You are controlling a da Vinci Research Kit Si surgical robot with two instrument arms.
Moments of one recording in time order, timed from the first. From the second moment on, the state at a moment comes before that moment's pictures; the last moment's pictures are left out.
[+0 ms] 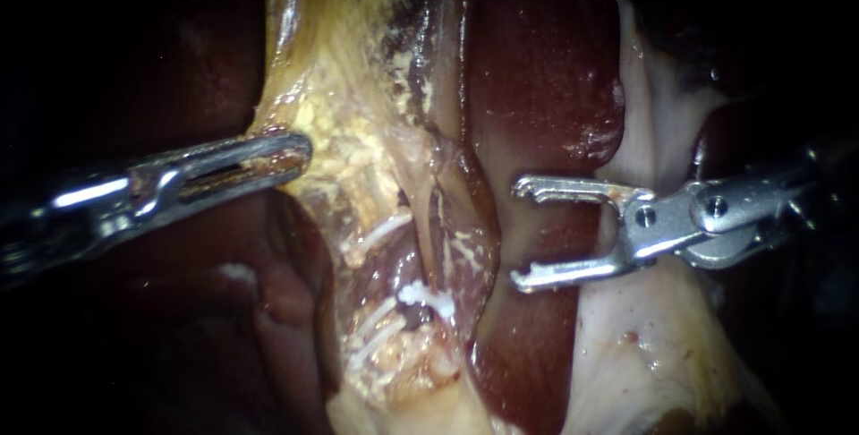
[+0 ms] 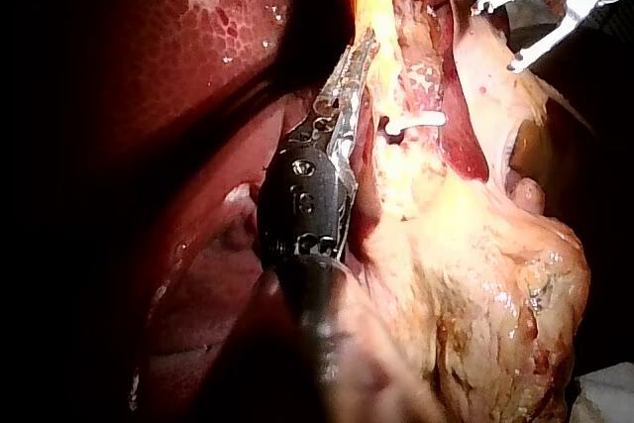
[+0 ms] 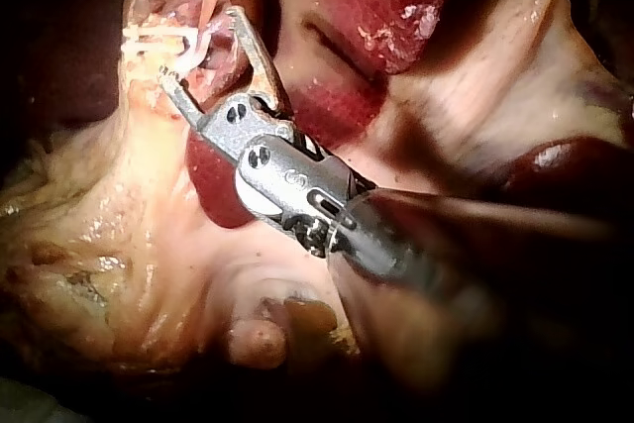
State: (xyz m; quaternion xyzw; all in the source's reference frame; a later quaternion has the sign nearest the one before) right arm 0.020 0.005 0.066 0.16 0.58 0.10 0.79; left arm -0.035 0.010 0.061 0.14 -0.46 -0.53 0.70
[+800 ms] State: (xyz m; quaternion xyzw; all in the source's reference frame) right arm 0.019 0.005 0.066 0.16 0.58 0.10 0.79; left arm -0.039 0.009 0.065 0.16 -0.45 -0.53 0.70
